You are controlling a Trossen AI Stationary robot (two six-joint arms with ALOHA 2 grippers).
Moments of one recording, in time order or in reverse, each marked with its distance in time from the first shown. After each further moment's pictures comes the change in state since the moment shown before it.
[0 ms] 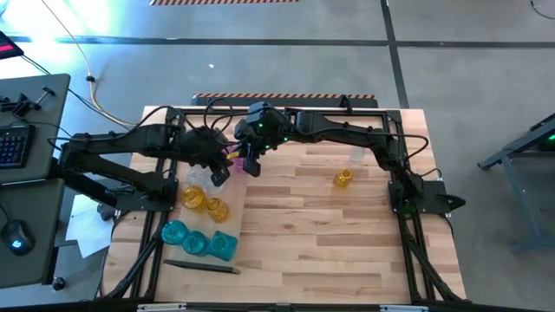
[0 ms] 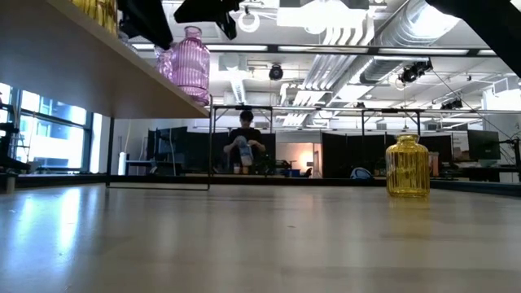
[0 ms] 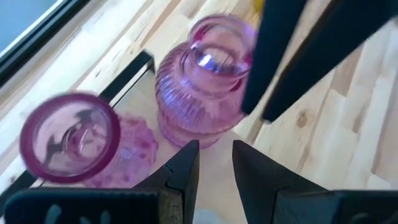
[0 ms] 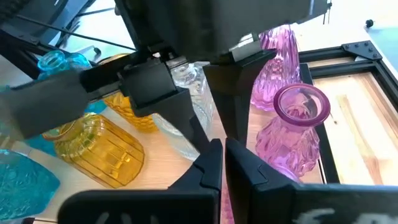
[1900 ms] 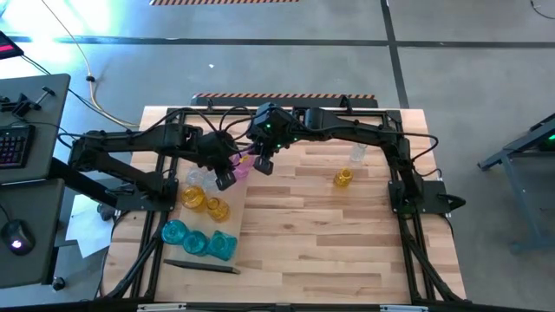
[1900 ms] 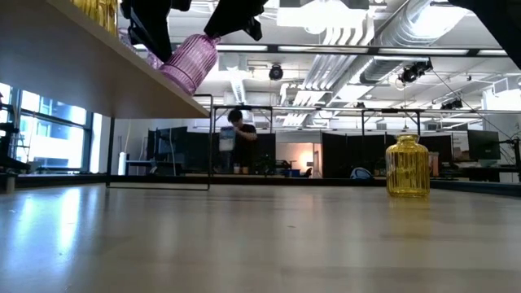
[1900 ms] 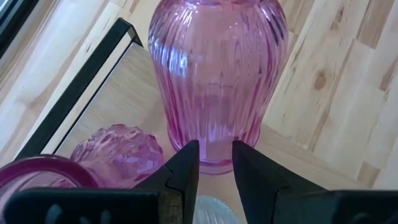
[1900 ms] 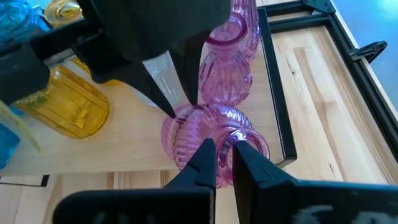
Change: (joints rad) left arm 0.010 0.175 0.076 -0.101 0.047 0.074; right arm 0.007 -0.087 -0.090 -0.148 0.120 -0.012
